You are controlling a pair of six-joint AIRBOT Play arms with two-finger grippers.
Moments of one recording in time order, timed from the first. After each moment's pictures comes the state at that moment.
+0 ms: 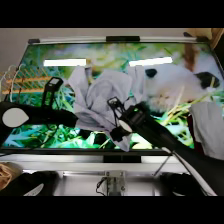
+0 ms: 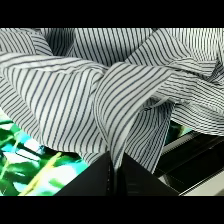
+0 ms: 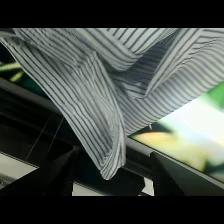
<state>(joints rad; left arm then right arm) -0.45 -0.89 0.98 1.29 -1.14 -1.54 0.87 -1.29 1.15 -1.61 1.36 1.89</state>
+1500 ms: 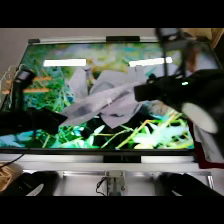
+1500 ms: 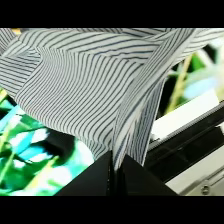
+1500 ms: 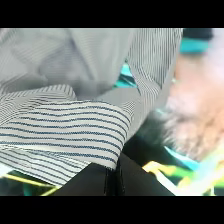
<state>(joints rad) -0.47 -0.69 1.10 1.27 -1.27 -1.59 0.77 -1.00 1.53 -1.97 1.39 2.02</state>
